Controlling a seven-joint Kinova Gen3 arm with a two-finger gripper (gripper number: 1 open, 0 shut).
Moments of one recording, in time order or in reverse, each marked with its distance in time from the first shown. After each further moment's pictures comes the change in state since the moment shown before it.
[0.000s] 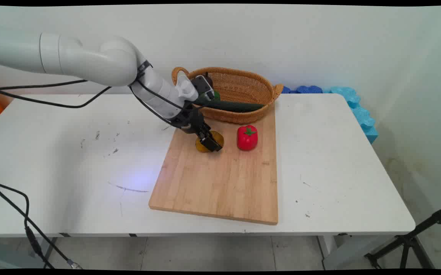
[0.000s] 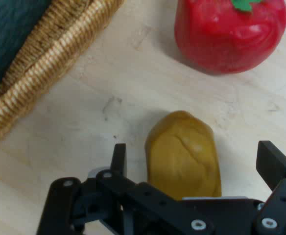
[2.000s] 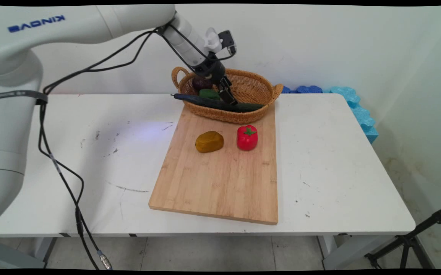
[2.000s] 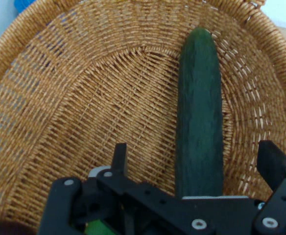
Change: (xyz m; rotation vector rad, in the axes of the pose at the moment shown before) arm 0.128 -0.115 0.018 0.005 0.022 0.263
